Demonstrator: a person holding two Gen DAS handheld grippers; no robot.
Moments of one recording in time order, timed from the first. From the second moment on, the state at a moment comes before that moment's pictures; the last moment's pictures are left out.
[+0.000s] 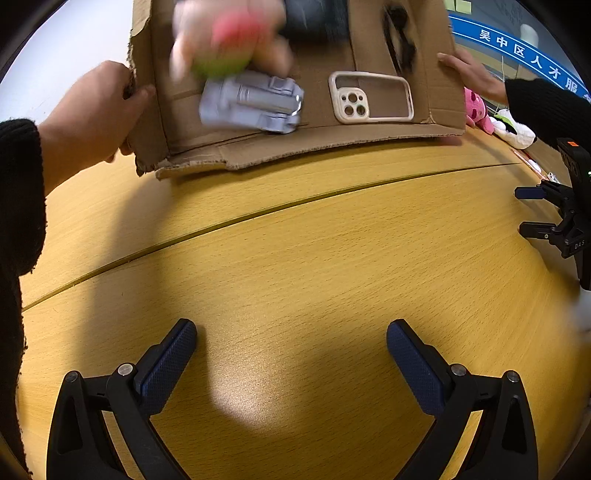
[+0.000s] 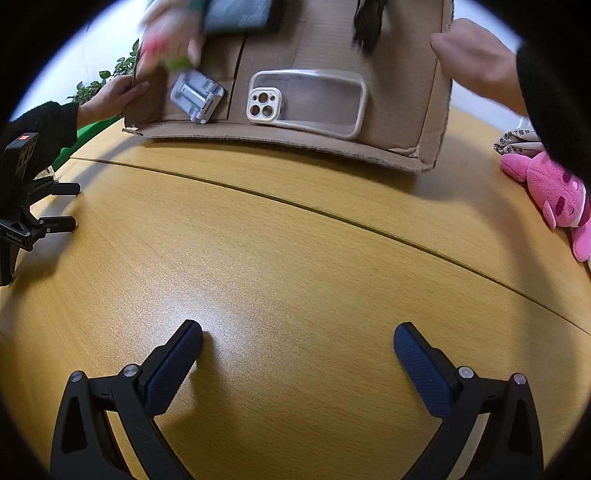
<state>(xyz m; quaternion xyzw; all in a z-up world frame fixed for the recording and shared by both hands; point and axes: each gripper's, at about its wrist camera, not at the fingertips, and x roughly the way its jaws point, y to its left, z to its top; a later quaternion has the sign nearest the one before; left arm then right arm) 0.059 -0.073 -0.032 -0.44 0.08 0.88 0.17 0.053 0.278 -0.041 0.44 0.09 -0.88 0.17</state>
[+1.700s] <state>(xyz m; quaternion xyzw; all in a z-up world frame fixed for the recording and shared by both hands) 0.068 -0.072 -0.030 -0.44 0.09 0.88 0.18 0.059 0.282 -0.046 0.45 0.08 -0.88 0.16</state>
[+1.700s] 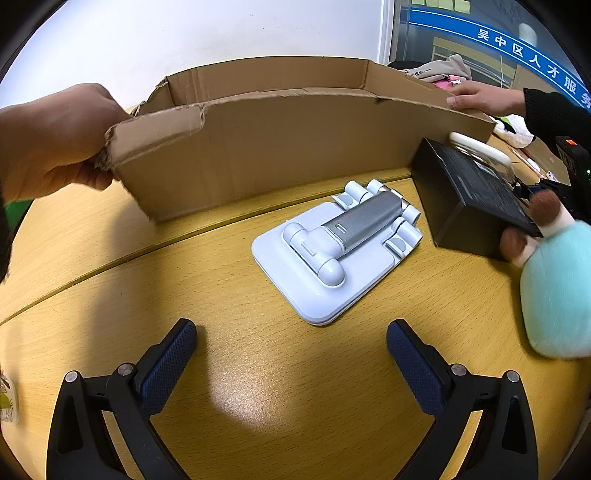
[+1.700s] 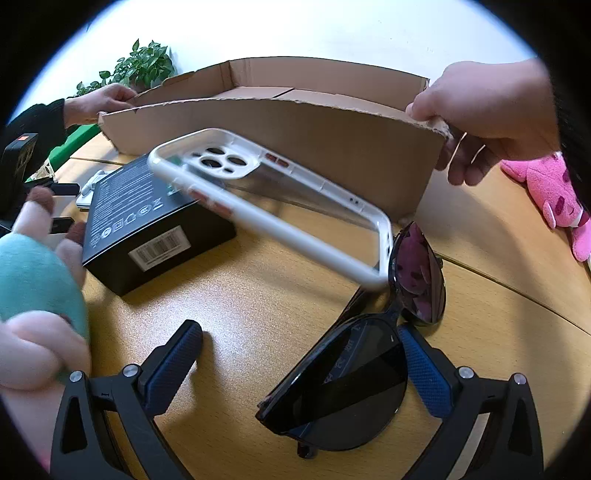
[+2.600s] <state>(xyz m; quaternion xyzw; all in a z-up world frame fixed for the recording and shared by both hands) 0.067 -0.071 -0.030 -0.44 0.09 0.87 0.18 0.061 0.280 -0.047 0.45 0.08 -0.88 0.16</state>
